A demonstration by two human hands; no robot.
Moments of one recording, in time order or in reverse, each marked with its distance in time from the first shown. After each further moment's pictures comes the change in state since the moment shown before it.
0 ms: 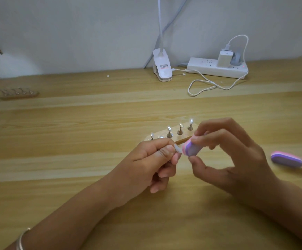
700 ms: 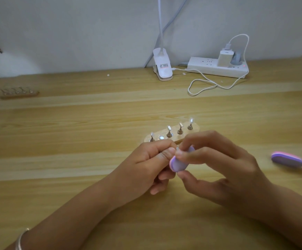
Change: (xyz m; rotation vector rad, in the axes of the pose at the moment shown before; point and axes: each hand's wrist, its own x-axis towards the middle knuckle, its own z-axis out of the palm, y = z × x) left_hand 0.001 -0.003 0.002 0.052 0.022 0.016; right_hand -0.004 -0.006 0.007 0.055 -0.068 -0.049
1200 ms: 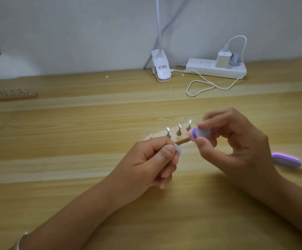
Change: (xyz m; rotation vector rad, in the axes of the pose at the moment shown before) left_hand 0.002 -0.005 -0.003 0.018 0.052 0.085; right_hand 0.004 0.015 -0.007 0.231 0.170 0.295
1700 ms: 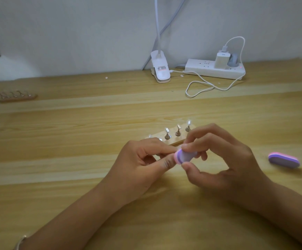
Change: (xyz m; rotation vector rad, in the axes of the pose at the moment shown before) left_hand 0.003 -0.010 -0.004 0.242 0.158 0.227; right_hand -0.008 -0.004 0.006 -0.076 -0.185 -0.124
